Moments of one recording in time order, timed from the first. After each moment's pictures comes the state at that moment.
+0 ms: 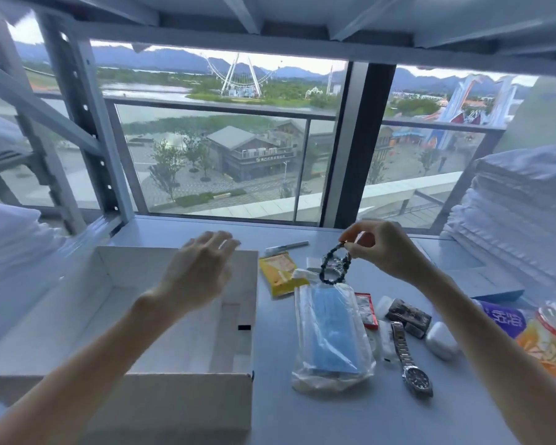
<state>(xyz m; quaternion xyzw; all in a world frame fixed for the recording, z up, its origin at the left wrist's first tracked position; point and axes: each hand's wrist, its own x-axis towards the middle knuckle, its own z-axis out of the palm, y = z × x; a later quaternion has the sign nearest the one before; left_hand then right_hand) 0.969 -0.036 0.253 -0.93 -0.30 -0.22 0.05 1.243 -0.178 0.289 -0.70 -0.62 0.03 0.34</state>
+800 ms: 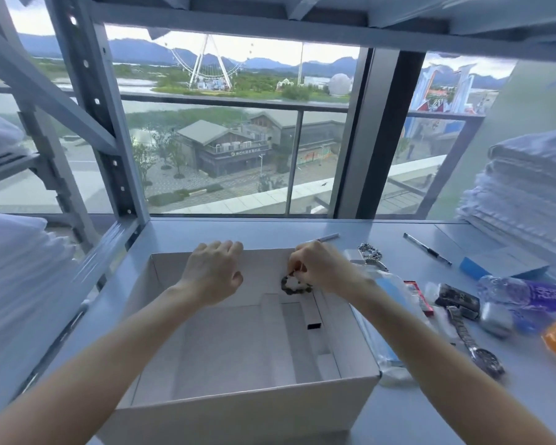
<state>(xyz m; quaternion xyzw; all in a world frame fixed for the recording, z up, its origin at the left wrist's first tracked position) 0.910 0.086 0.204 -0.94 -0.30 -0.13 0.07 1.085 -0.047 0.234 -0.74 -0.66 -0.01 0.09</state>
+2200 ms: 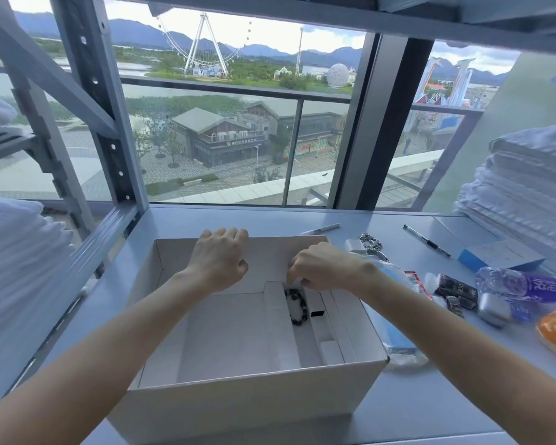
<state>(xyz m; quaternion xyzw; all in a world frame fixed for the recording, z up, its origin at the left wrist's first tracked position) 0.911 0.081 0.204 -0.94 -0.31 -0.13 0.06 1.078 -0.041 0.228 -0.66 -0.73 -0.02 -0.17</state>
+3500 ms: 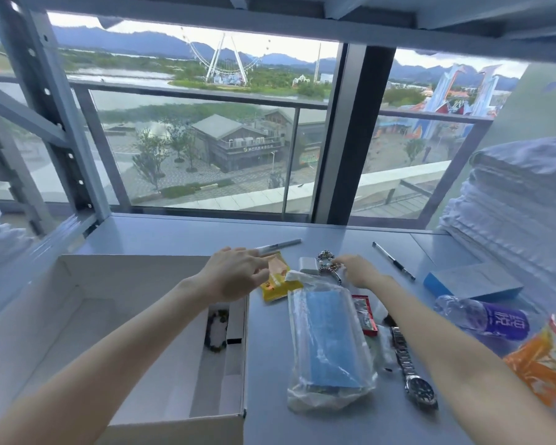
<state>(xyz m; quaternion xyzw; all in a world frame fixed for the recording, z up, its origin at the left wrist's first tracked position) 1.050 0.014 0.217 -0.97 -0.22 -0.07 -0.03 1.338 -0.079 0.156 -0.84 -0.53 0.10 0.01</state>
